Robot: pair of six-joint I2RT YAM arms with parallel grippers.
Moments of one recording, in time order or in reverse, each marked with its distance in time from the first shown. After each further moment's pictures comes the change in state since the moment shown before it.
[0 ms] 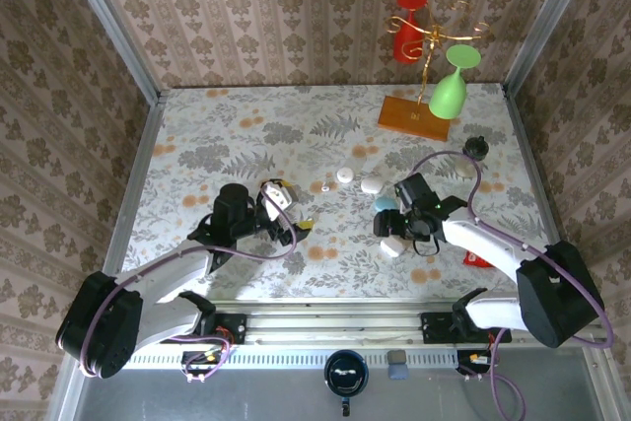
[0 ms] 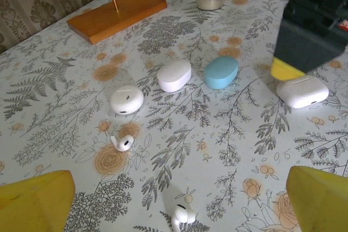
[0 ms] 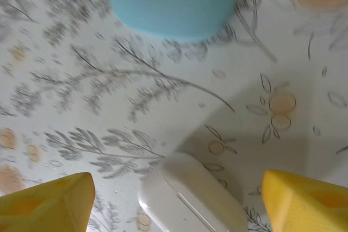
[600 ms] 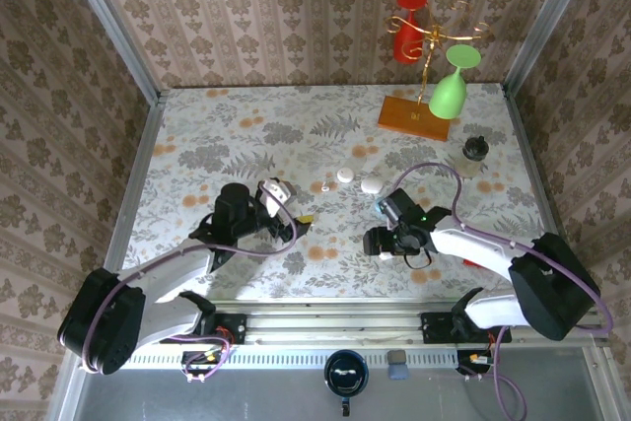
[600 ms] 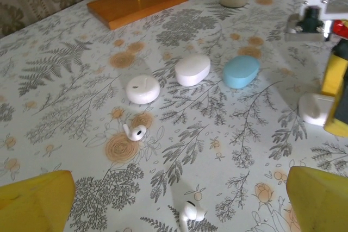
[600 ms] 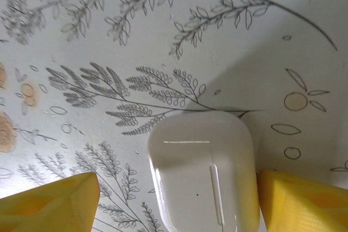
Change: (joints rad) left arm 0.000 0.023 0.005 0.011 -0.089 -0.101; right arm 0.162 0.050 -0.023 0.016 0.001 0.031
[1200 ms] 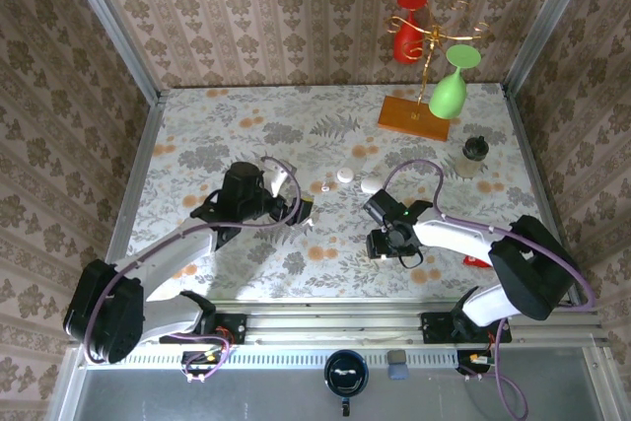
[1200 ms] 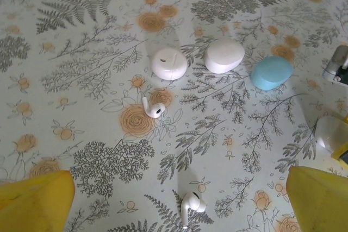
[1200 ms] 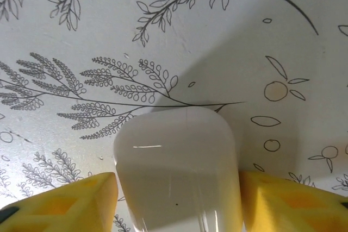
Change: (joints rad) left arm 0.003 0.067 0.240 -0.361 -0.103 -0.206; right arm 0.063 0.129 0.101 -0.130 0.119 0.029
